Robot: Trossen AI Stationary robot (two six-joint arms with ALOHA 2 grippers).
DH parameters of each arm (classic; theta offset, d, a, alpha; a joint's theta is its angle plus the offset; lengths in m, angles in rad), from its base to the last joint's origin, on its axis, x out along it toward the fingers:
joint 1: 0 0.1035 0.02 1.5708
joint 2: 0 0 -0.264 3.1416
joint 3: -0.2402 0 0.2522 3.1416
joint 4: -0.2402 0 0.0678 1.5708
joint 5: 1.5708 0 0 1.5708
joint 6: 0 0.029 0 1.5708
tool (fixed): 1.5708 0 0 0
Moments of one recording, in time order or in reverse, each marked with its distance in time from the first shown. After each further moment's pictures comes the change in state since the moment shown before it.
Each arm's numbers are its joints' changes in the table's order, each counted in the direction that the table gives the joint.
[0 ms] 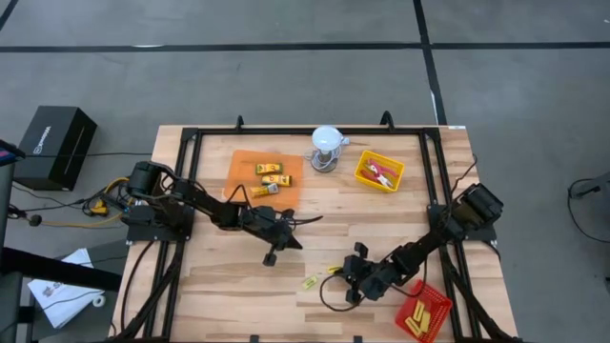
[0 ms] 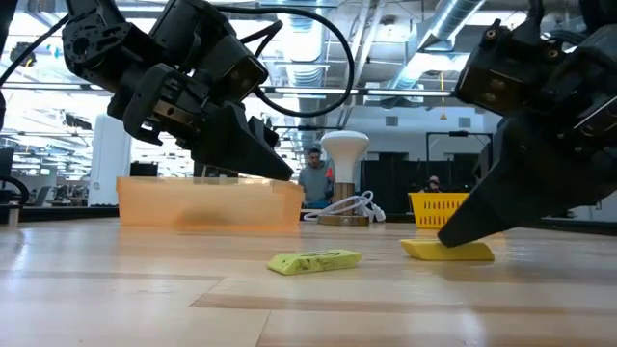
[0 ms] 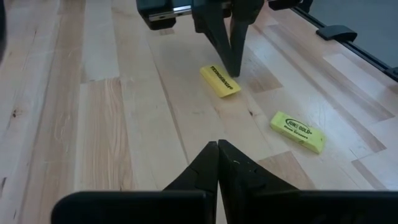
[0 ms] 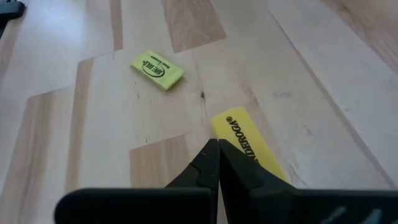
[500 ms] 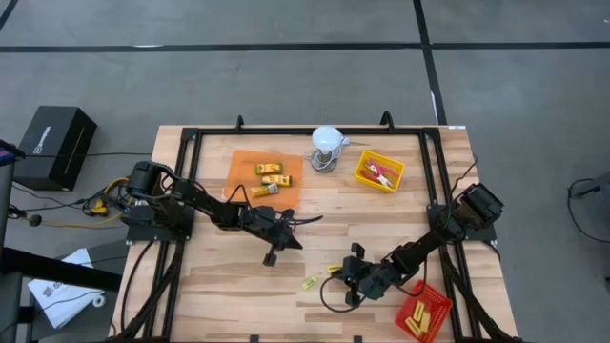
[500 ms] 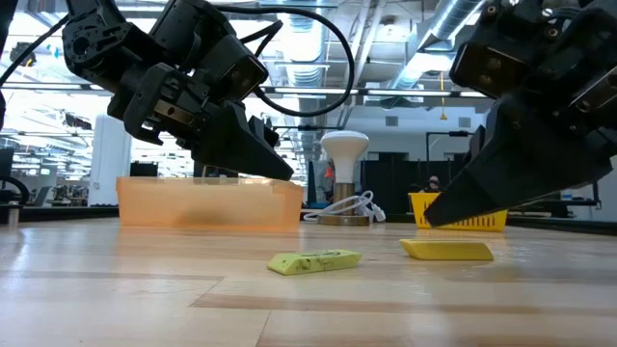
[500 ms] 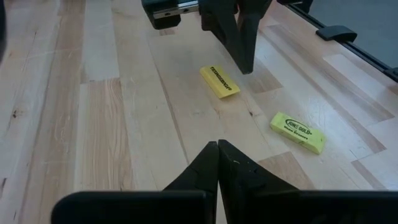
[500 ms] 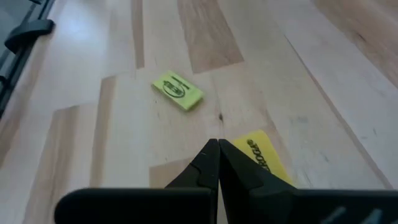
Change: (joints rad) left arm 0.000 0.000 0.000 0.000 0.000 0.000; right arm -0.005 0.001 0.000 0.081 -0.001 -0.069
